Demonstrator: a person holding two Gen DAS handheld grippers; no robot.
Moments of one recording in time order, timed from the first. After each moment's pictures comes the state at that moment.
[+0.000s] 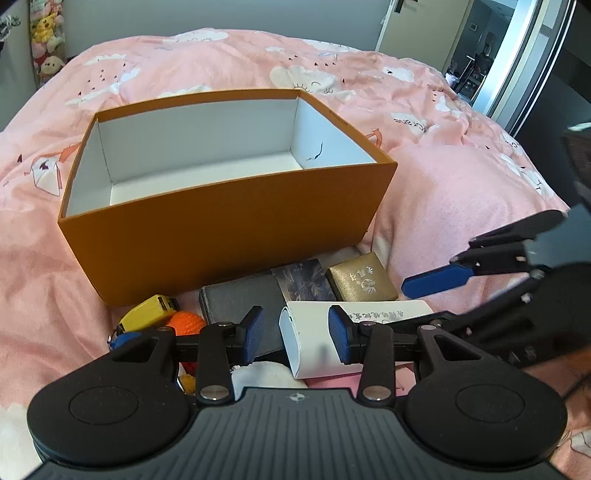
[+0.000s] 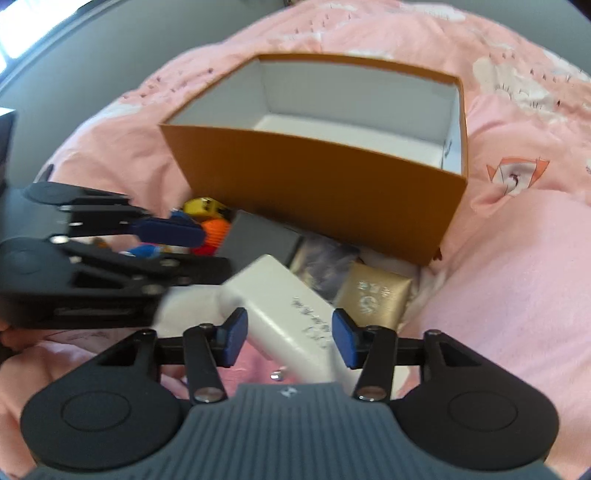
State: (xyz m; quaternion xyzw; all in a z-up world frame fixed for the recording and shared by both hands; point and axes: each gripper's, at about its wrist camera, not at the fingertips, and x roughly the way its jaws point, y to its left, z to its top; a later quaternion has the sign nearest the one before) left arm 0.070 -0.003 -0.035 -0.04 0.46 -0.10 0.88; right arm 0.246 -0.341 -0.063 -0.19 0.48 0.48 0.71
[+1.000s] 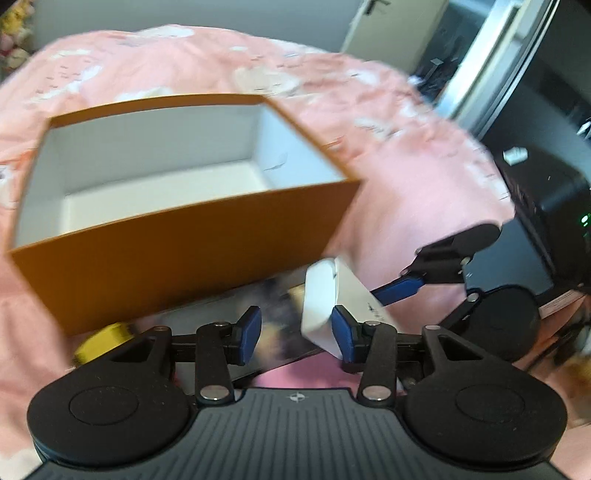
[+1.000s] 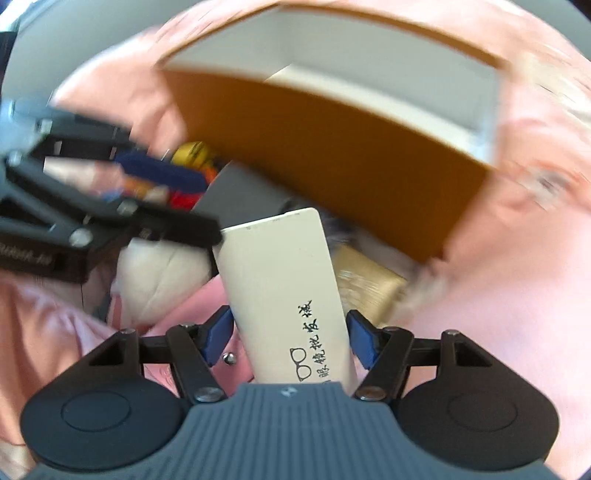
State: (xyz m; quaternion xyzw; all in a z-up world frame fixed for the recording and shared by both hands) left arm 0.093 -0.003 -0.033 -0.08 0.46 -0.19 0.87; right arm 0.271 -0.350 -0.081 -0.24 0.49 0.50 0.67
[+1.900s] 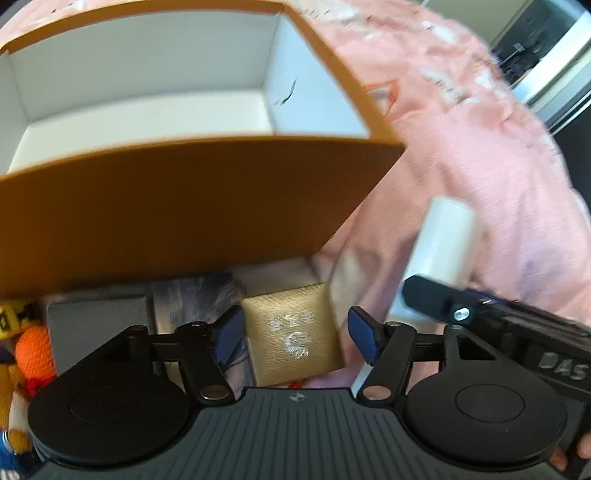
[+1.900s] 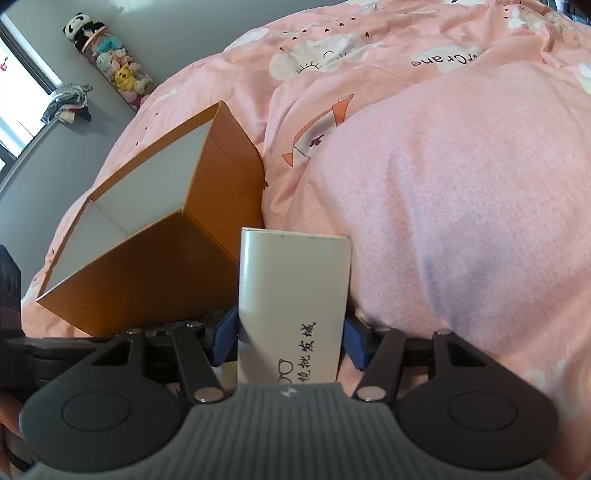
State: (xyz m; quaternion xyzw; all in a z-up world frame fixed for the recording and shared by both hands) left arm 0.175 -0.079 -0.105 -0.11 0.58 -0.07 0.81; right arm 0.338 -0.451 -0.108 0.08 0.49 0.32 0.81
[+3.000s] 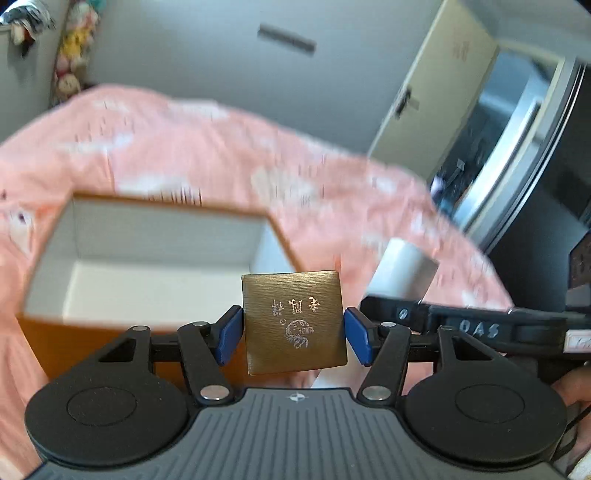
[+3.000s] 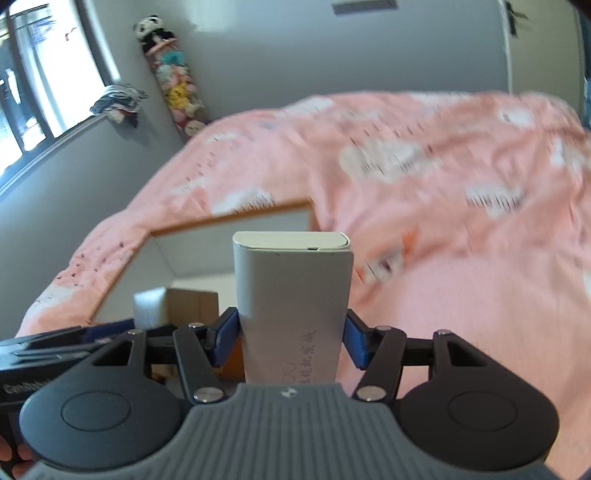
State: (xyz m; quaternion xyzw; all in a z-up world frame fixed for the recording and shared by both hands) left arm 0.098 0.016 0.034 -0.16 0.32 -0.12 0.93; right arm 0.304 -0.401 0.009 0.00 0.36 0.37 0.86
